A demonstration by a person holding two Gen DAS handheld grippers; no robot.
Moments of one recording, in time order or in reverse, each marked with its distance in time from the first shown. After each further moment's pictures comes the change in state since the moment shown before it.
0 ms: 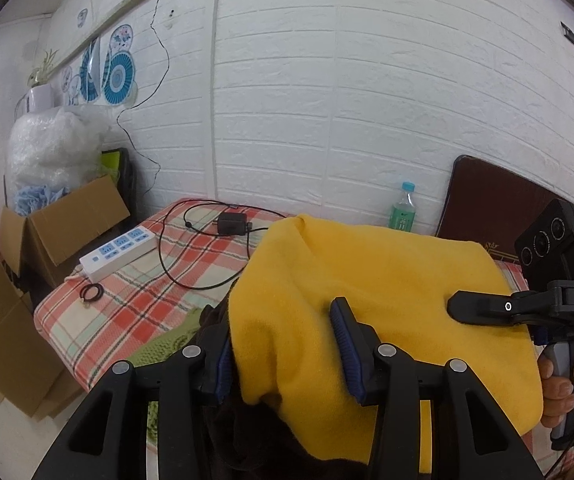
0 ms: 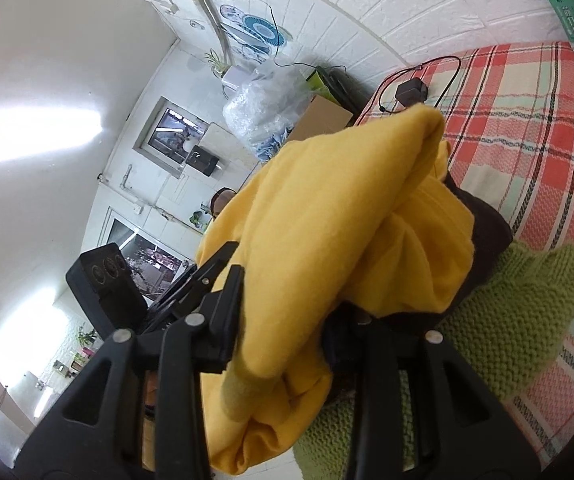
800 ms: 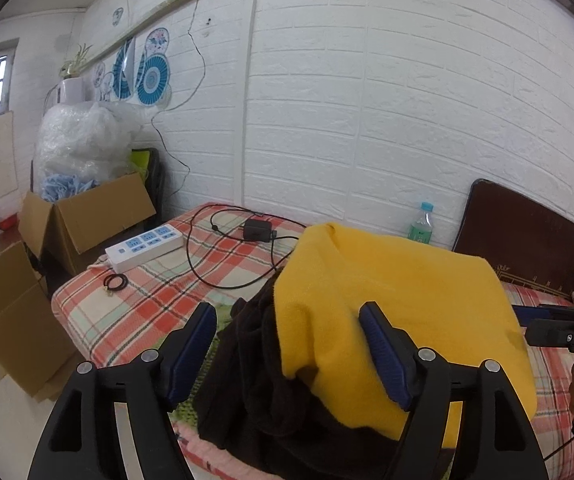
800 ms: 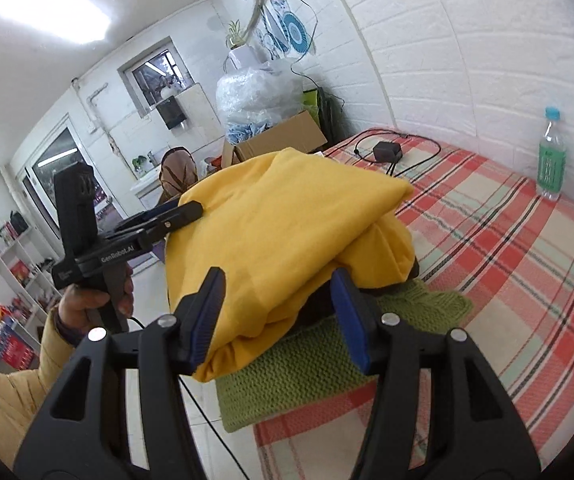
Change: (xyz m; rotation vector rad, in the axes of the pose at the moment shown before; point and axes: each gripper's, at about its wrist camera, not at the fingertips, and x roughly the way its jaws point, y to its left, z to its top) left arm -0.036 0.019 -0.012 -0.086 -0.077 0.083; right arm -0.051 0.062 -0.029 -0.470 0.009 -0.310
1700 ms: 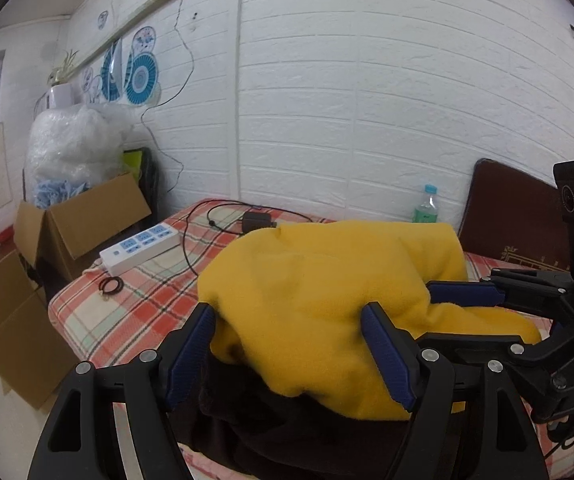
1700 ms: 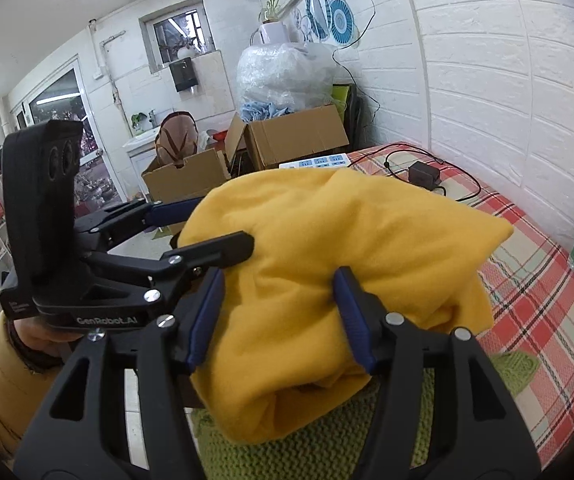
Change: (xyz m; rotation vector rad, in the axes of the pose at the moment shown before) left arm 0.047 0.017 -0.012 0.028 0.060 -0.014; right arm 0.125 0.045 0.013 -0.207 0.081 -0.047
